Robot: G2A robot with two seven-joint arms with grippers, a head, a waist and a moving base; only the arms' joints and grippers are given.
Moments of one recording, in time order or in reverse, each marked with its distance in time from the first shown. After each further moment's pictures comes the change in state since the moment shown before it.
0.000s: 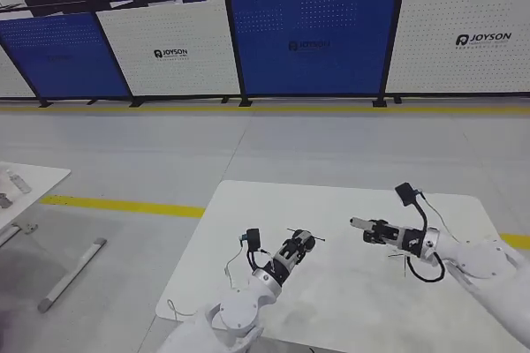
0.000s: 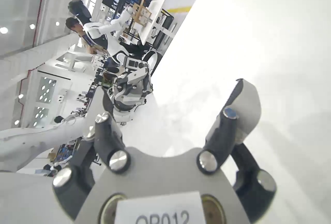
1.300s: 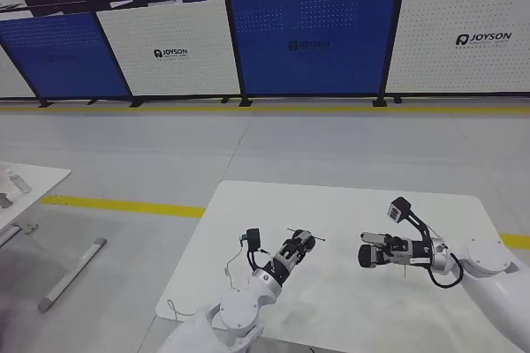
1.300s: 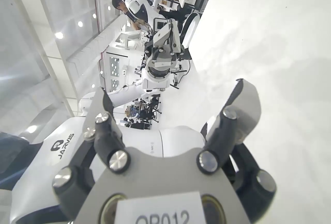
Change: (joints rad) left arm 0.000 -0.001 0.001 0.002 0.006 0.000 0.000; right arm -0.050 -0.106 0.111 0.237 0.344 0.000 0.559
